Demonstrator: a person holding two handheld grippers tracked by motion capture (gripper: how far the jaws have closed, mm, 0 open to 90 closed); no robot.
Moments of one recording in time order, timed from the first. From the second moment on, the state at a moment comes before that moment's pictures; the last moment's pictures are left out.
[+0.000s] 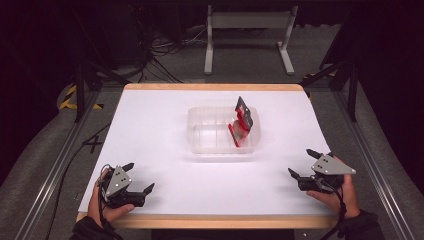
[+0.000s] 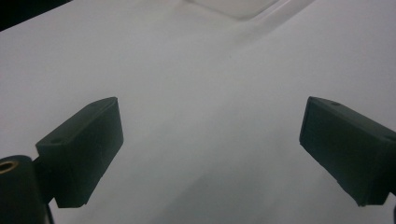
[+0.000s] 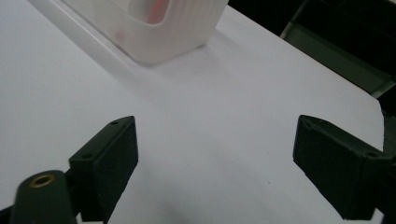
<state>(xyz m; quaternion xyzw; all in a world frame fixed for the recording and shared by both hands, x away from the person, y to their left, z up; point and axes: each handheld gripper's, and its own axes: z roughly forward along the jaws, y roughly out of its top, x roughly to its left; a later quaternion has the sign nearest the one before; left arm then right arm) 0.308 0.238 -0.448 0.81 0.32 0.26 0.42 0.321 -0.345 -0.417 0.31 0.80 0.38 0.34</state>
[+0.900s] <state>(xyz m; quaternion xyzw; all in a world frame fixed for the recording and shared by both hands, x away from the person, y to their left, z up) 0.311 0.253 -0.447 0.77 0.37 0.27 0.45 0.303 -0.366 -0.431 0.36 0.76 0.41 0.36</state>
